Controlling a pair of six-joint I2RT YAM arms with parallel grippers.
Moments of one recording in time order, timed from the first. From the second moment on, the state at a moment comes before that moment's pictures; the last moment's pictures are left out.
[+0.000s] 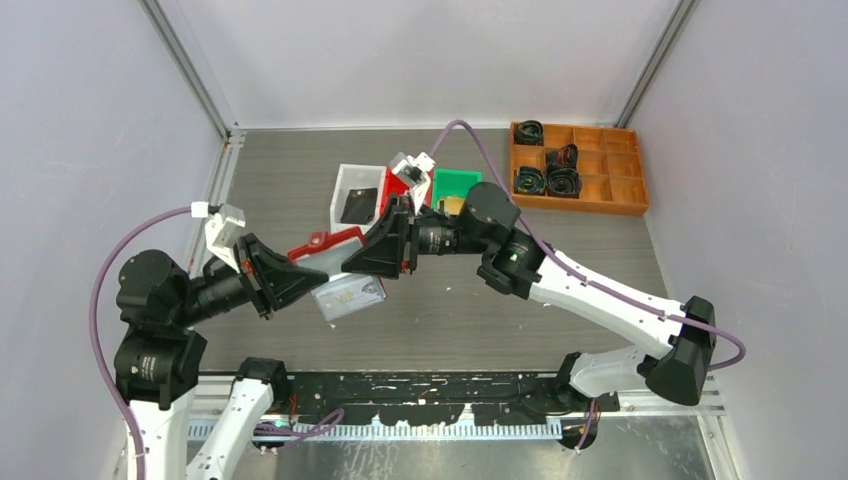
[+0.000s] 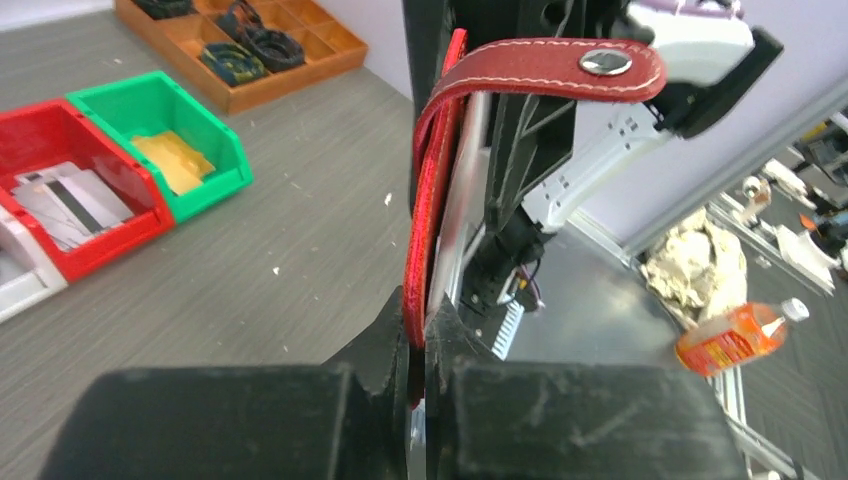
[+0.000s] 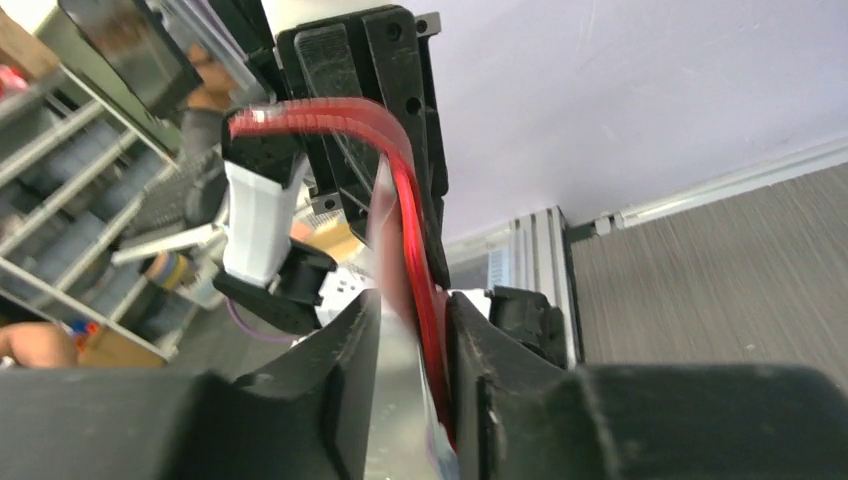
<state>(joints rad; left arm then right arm) -0.11 0.55 1.16 -0.63 0.97 -0.42 1.00 1.28 1.17 0.39 -0.61 0.73</state>
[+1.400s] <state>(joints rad) -0.11 0.74 1.26 -1.23 1.15 0.20 1.05 1.70 1.89 -0.78 -0.82 0.00</state>
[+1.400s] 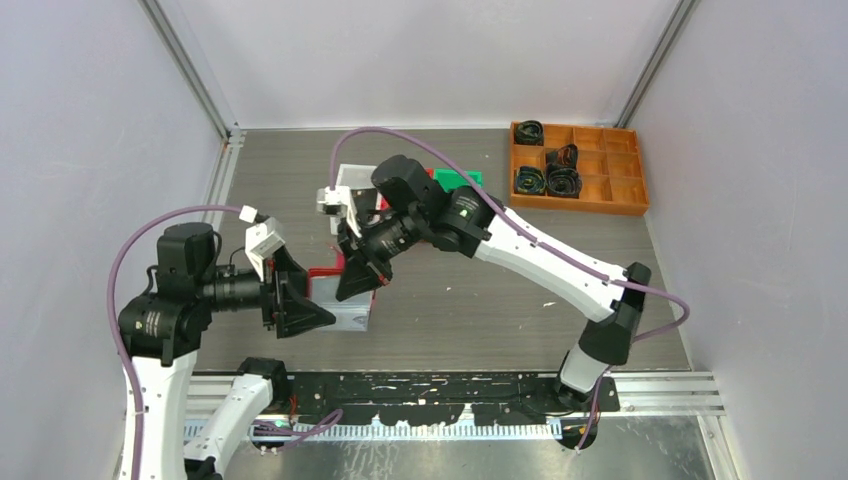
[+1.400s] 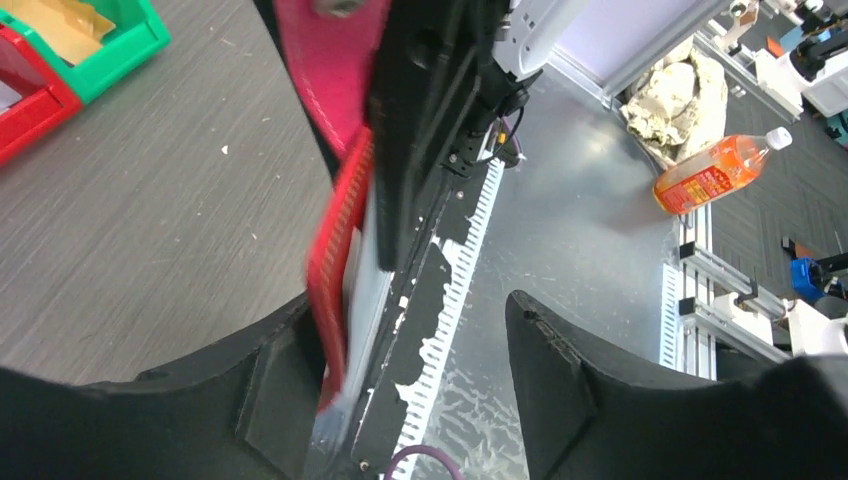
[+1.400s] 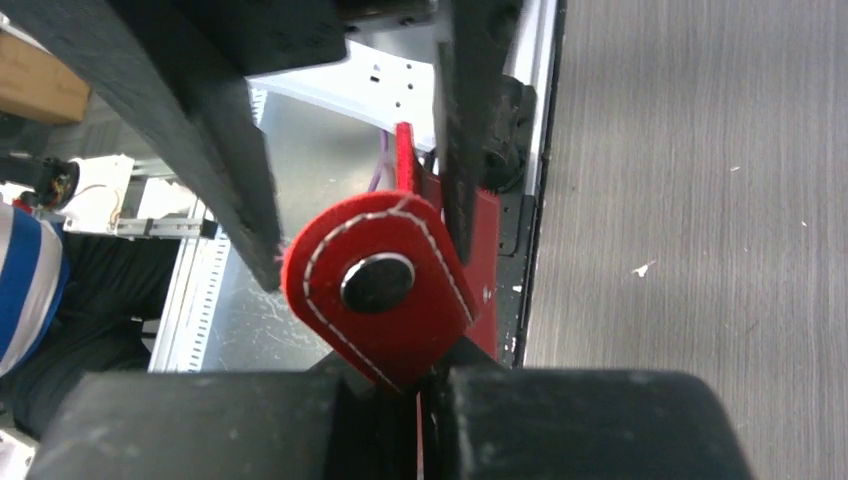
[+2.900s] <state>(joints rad) -0.11 0.63 1.14 -0.88 1.06 -0.17 0.89 1.38 1.28 0.28 -0.85 0.67</state>
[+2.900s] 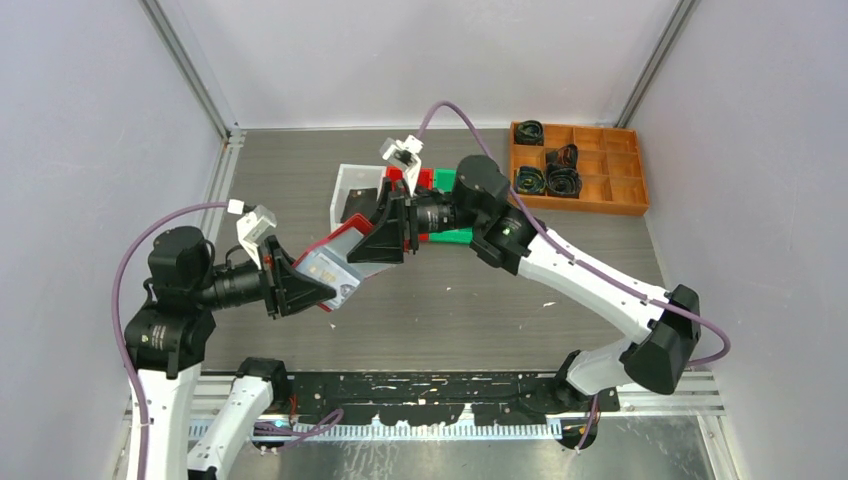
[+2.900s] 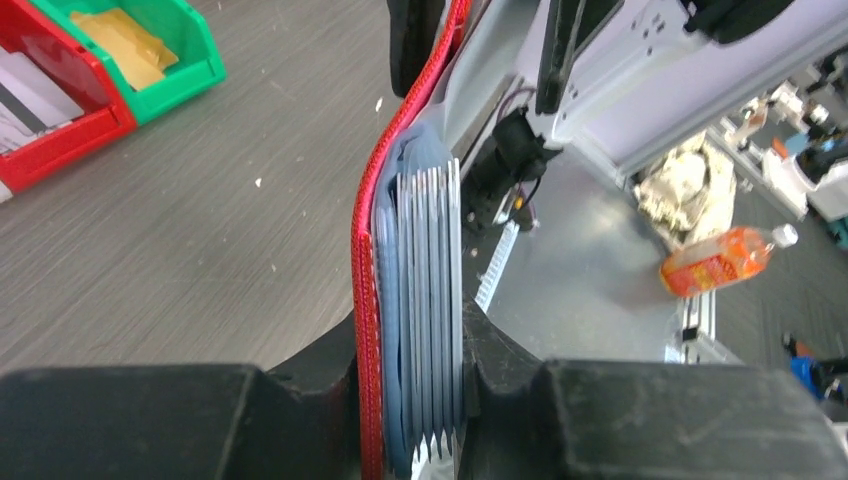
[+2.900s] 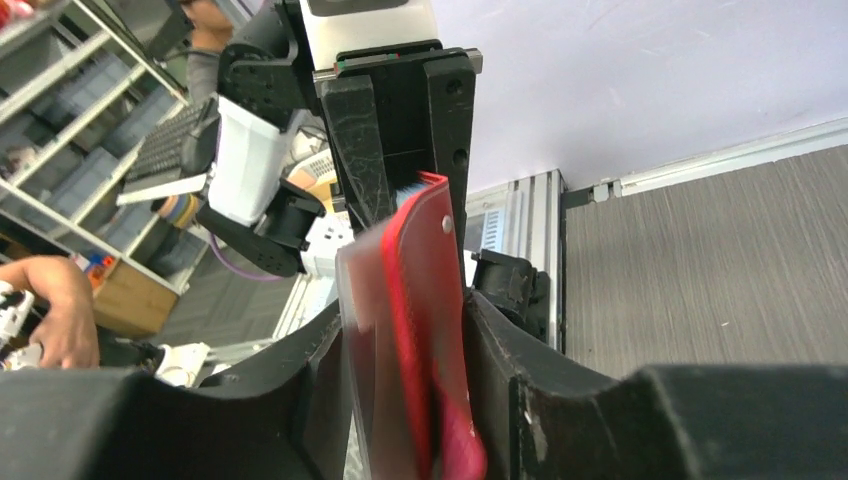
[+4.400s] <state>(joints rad) -0.11 0.53 1.05 -0.62 1.05 -0.53 0.96 1.20 0.90 0.73 -0.51 0.92</state>
